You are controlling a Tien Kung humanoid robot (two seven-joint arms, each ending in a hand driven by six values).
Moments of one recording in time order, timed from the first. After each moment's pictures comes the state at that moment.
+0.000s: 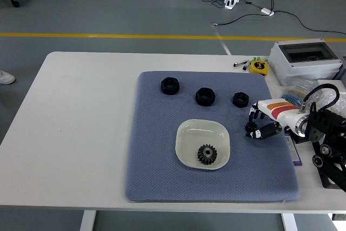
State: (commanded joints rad) left arm -0.11 0.14 -0.36 -0.22 0.72 0.19 0.12; right arm 0.62 -0.44 0.69 1.10 -1.93 0.04 -0.04
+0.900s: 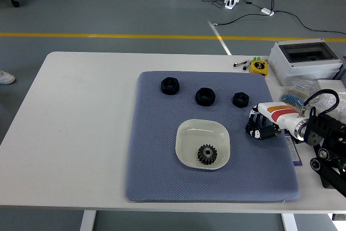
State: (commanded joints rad) left arm -0.11 0.13 -0.37 -0.22 0.74 0.19 0.13; right arm 0.62 -0.43 0.67 1.06 -1.90 -0.01 -0.04
